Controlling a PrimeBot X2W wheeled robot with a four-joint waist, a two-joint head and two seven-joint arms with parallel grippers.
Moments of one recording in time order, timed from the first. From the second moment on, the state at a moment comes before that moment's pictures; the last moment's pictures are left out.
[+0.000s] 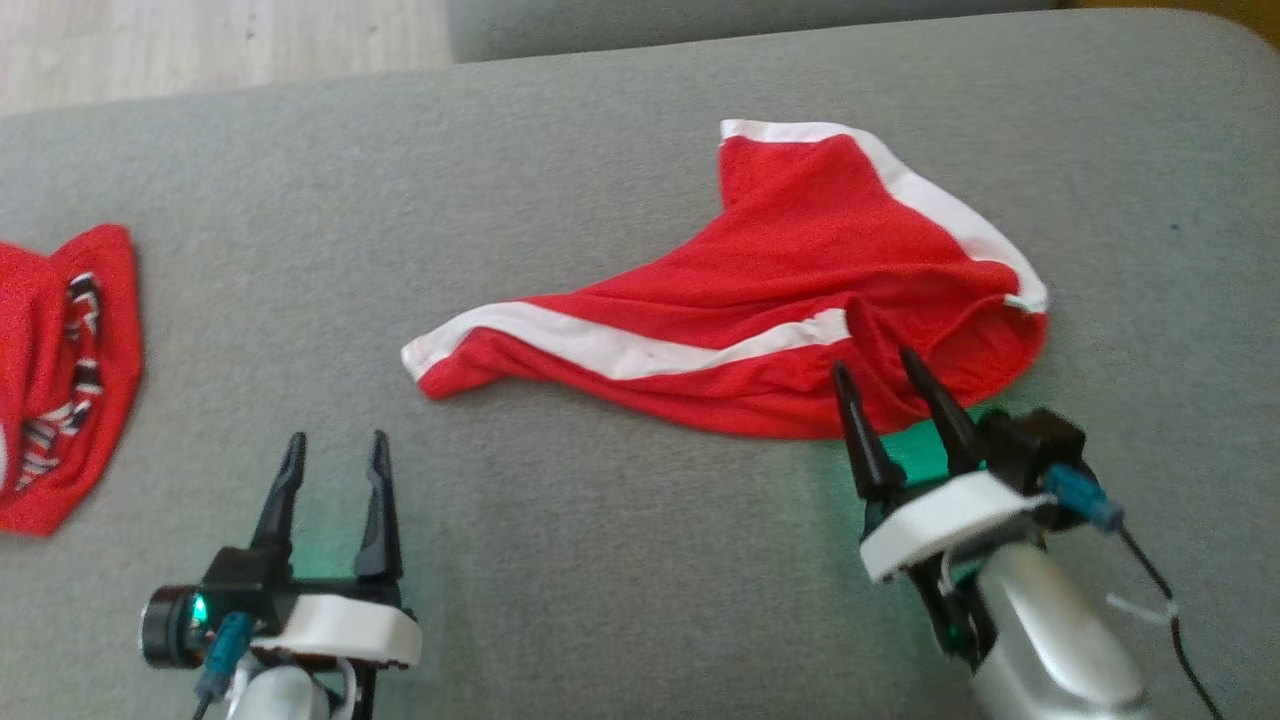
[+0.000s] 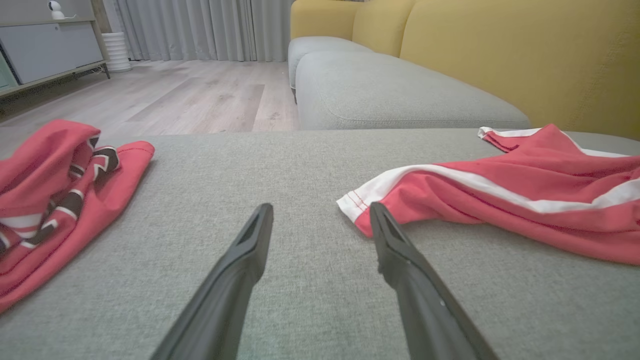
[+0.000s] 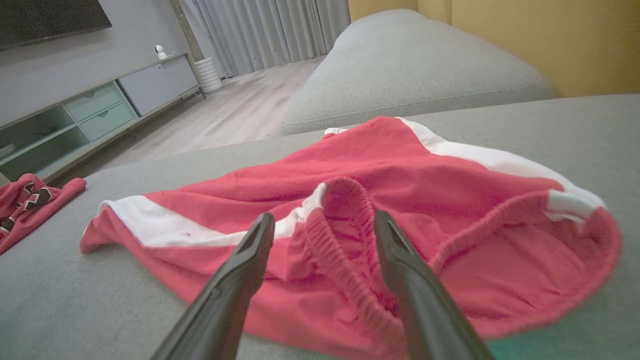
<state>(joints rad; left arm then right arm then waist) -0.10 0.05 -0.03 0.36 -0.10 -0.07 -0.25 -0.27 -0.06 0.28 0.53 0.28 0.13 -0.26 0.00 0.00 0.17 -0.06</state>
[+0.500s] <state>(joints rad) -0.10 0.05 -0.07 0.38 -0.10 -0.09 -0.25 -0.43 -0.06 0.35 0.75 0.38 0.13 -0.26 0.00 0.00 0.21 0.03</state>
